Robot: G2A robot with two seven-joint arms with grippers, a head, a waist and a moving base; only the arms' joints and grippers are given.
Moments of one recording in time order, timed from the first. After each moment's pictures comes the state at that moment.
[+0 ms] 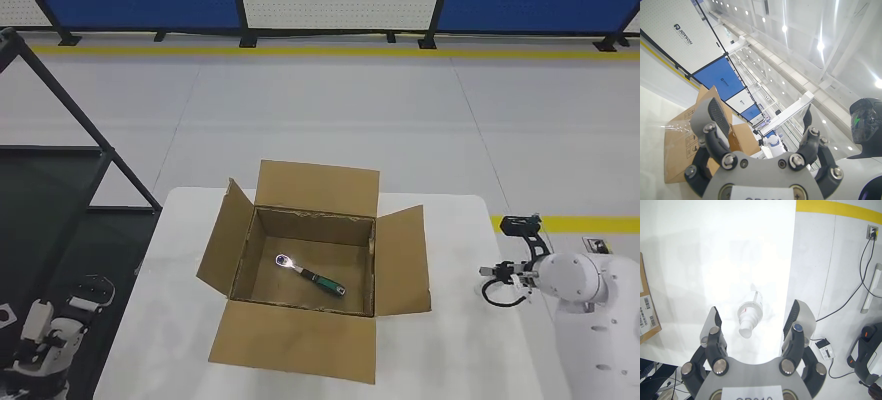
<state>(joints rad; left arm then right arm) 1.64 -1.21 -2.06 -1.87 -0.53 -0.66 -0.63 -0.80 -1.24 1.73 -1.41 -1.23 -0.16 1.42</state>
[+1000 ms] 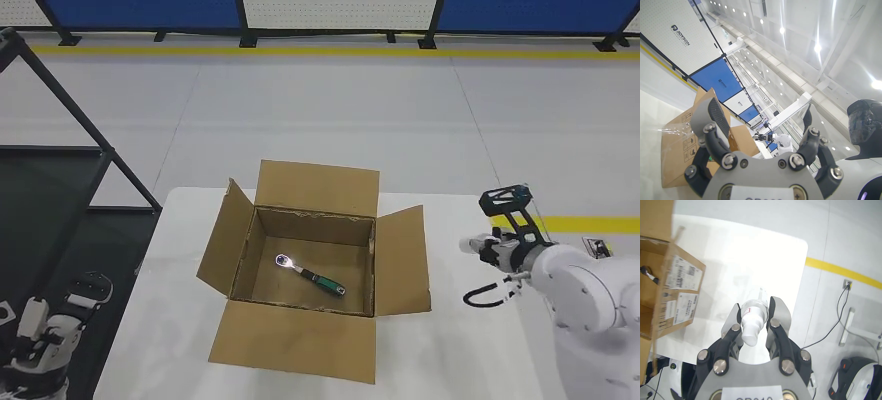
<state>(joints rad) 1.62 -1.20 -2.06 -1.84 -0.57 -0.67 -0.63 -0.88 -1.22 1.55 -2.04 -1.20 -0.07 1.46</state>
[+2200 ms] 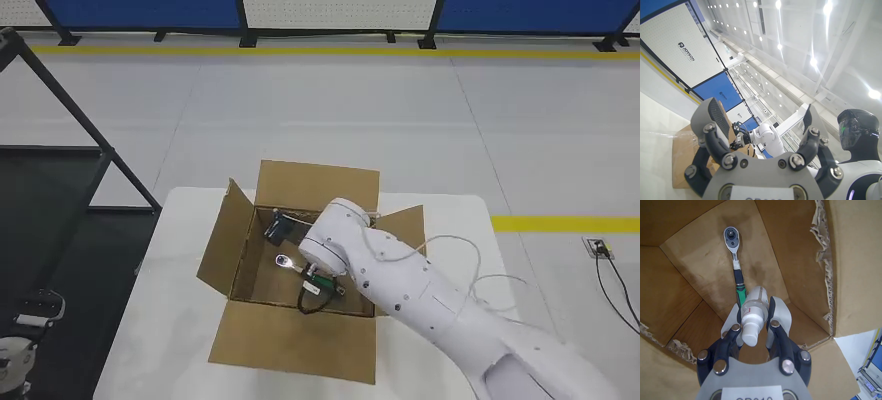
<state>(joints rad) 1.67 -1.20 -2.17 -1.77 -0.72 -0.72 -0.69 -0.11 -1.59 0.43 -0.97 -0.87 -0.12 1.29</state>
